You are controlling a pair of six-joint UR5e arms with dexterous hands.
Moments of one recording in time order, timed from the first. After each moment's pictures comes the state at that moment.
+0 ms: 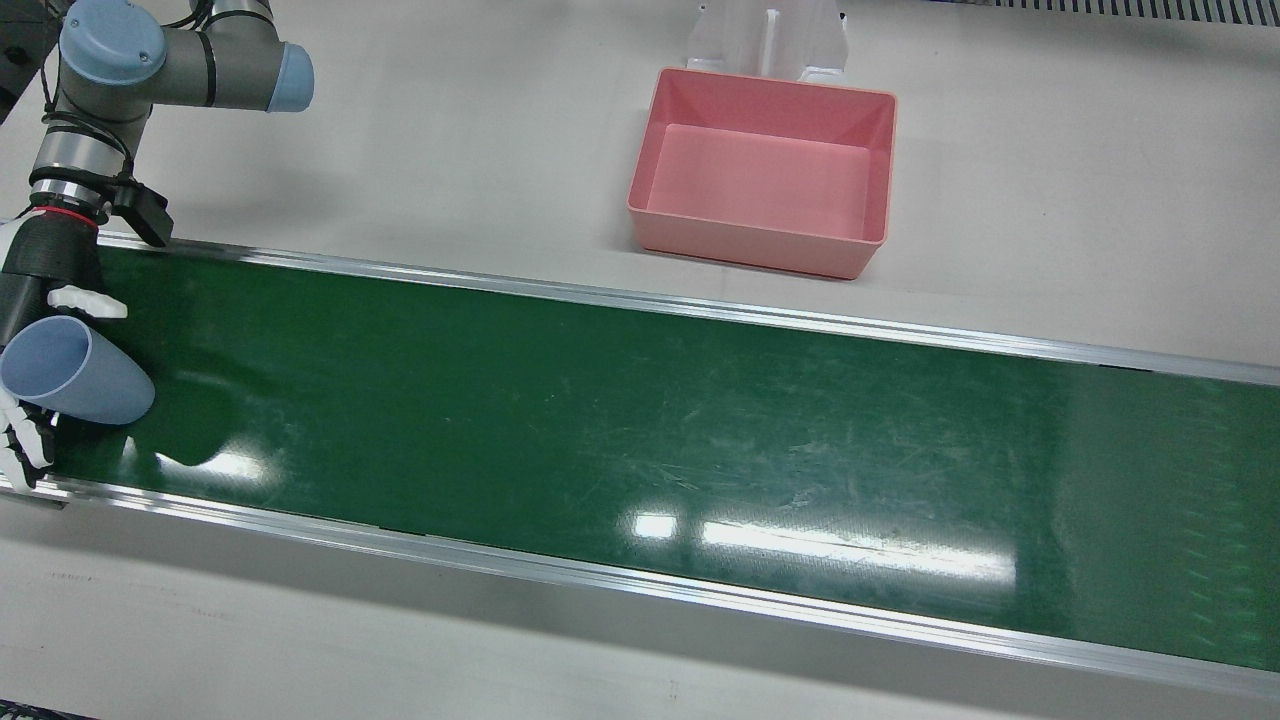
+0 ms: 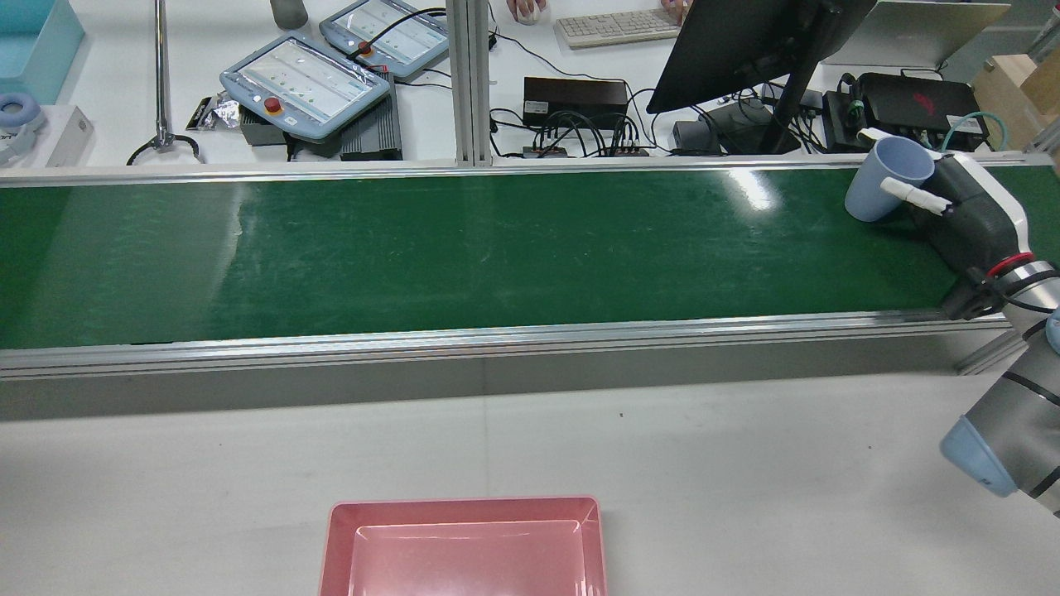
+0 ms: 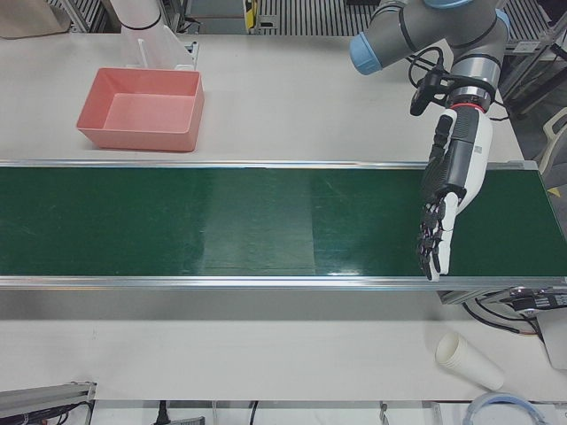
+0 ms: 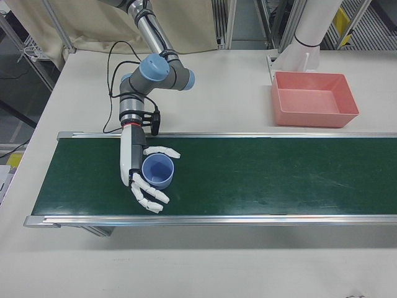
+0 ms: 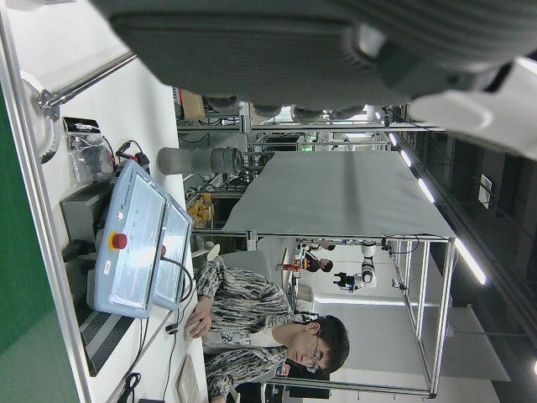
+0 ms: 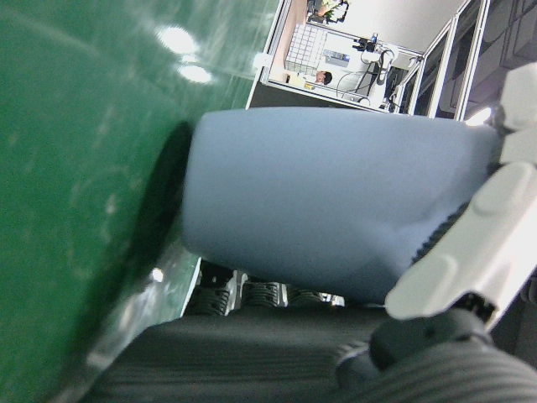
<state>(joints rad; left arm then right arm) -1.45 -1.66 -1.83 0.24 1.79 0.01 1.04 -1.52 1.68 -3.22 -1.15 -0.28</state>
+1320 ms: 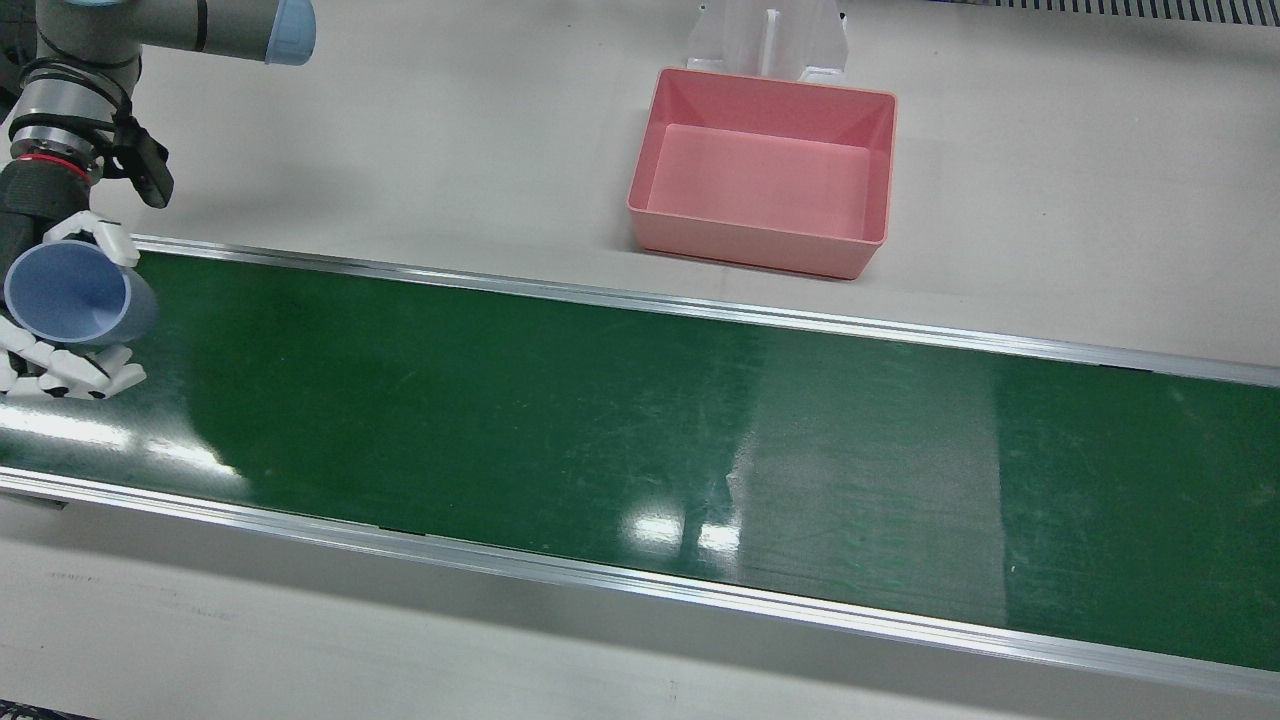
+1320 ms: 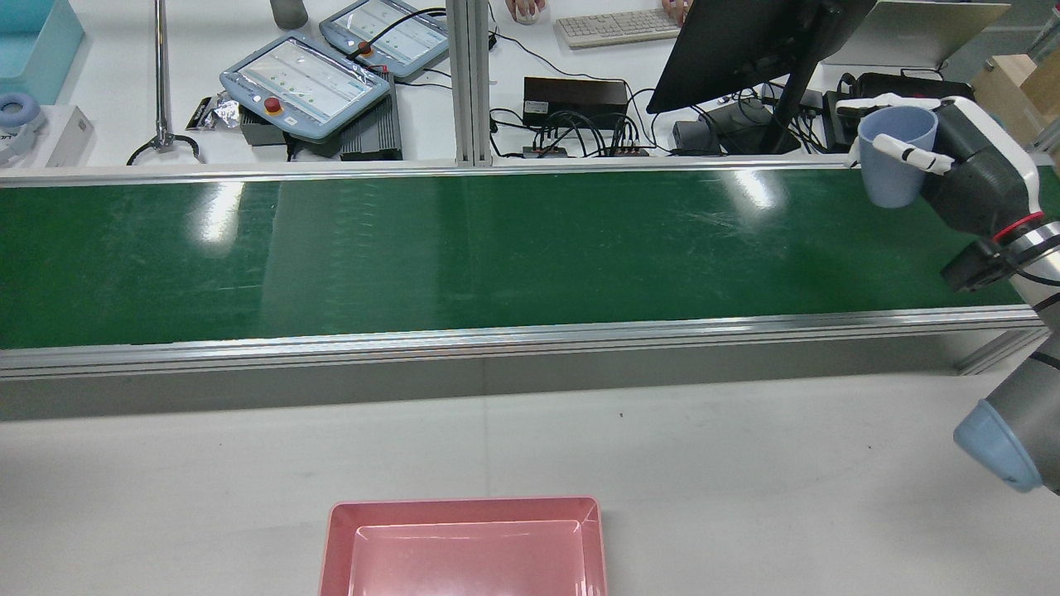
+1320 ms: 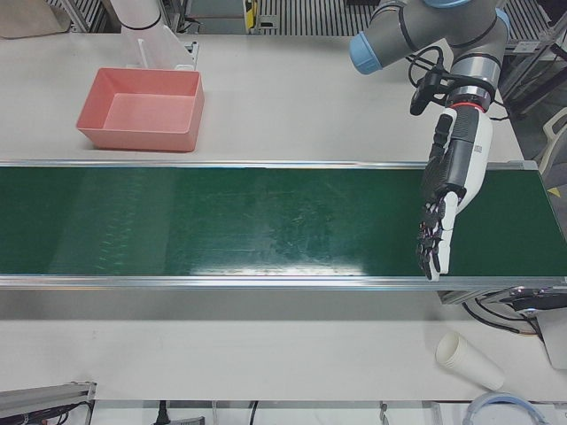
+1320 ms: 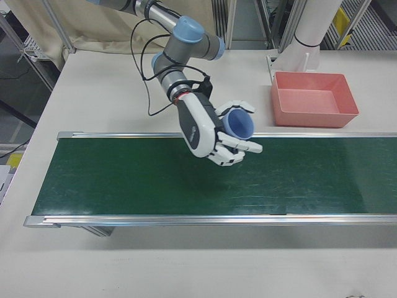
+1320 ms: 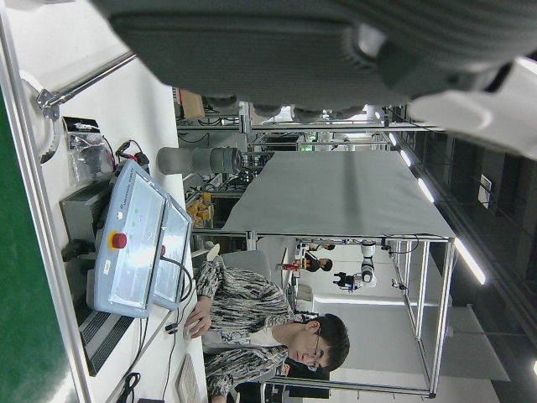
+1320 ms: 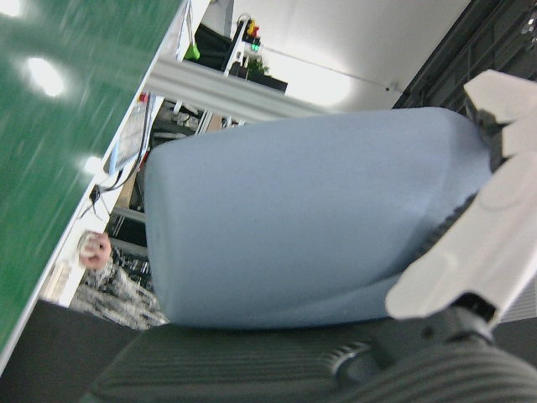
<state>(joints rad) -1.45 -1.66 -1.83 0.24 1.79 0.01 0.92 -1.51 2.04 -3.28 -1.21 -0.45</state>
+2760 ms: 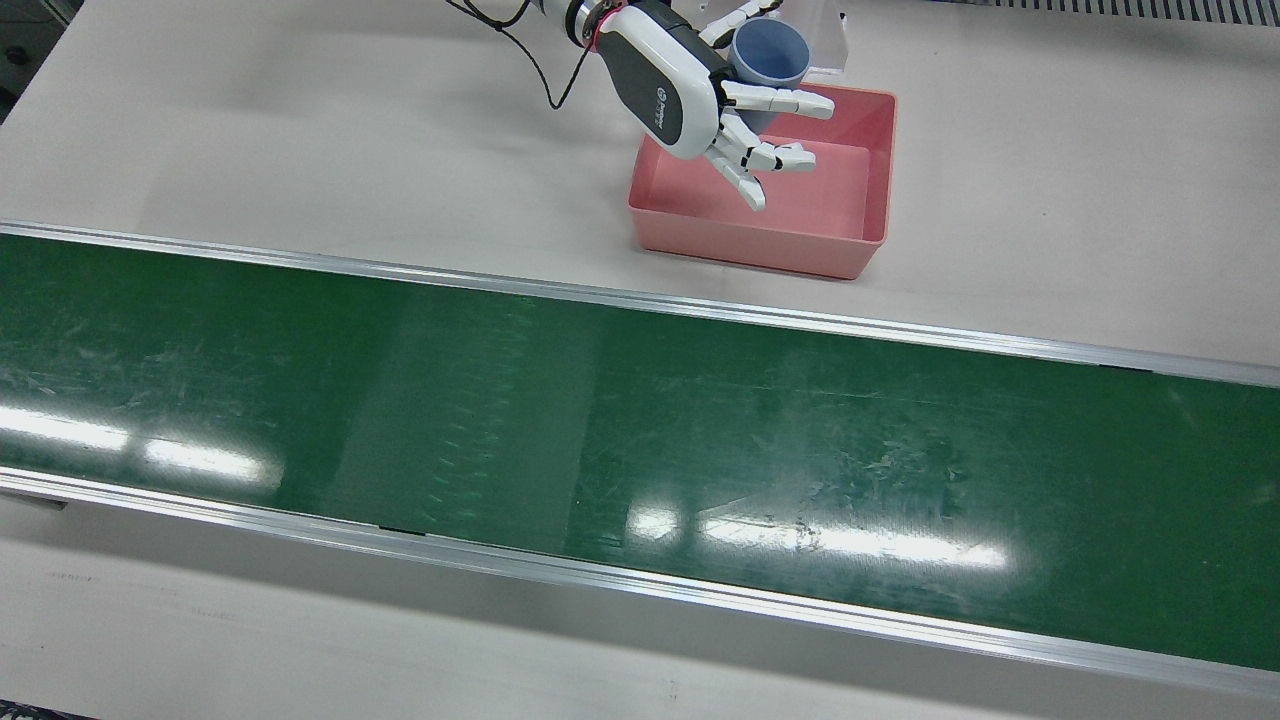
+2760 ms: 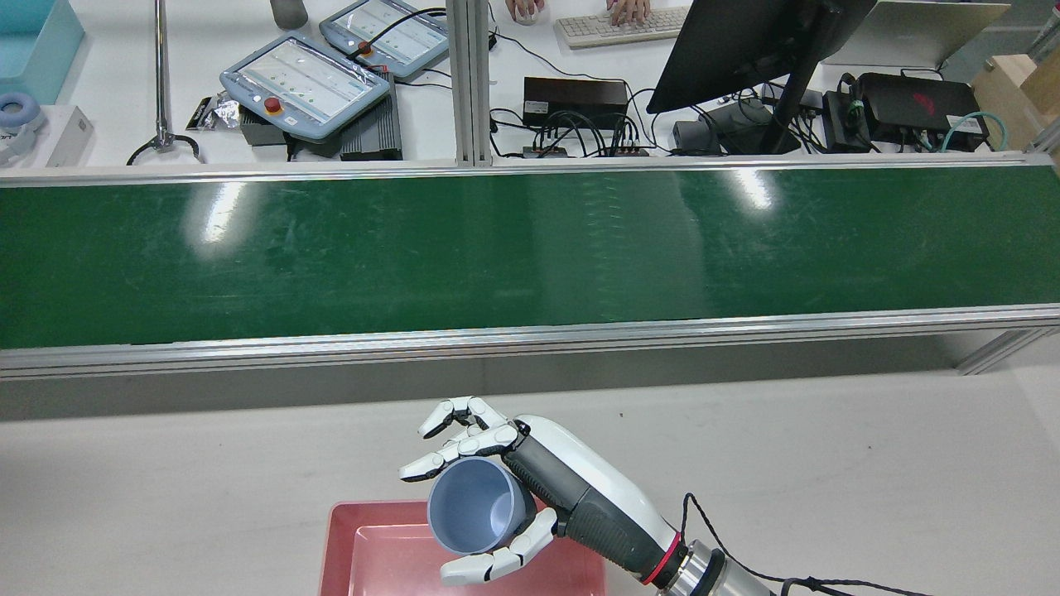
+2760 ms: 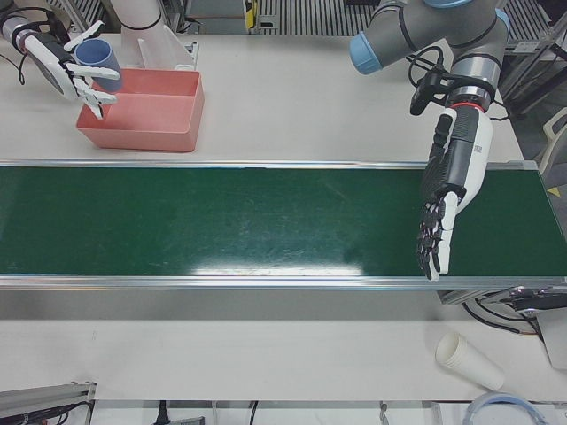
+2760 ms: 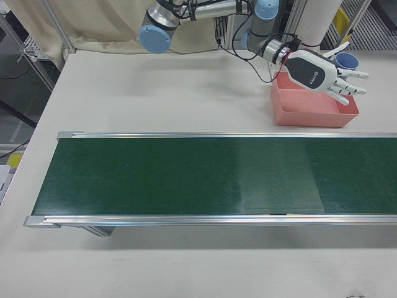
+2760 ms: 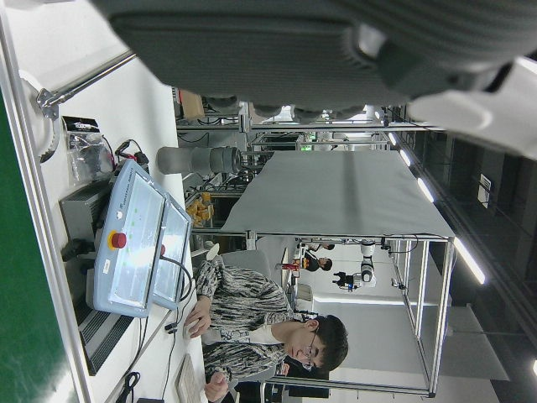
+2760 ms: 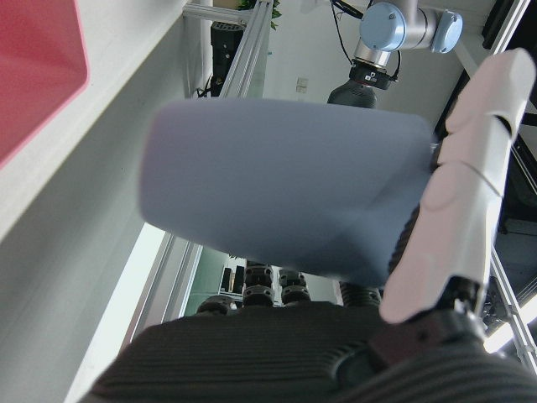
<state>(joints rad) -1.45 -1.66 -1.83 0.24 1.79 0.01 0.08 -1.26 2.24 -3.34 -0.87 -0.87</state>
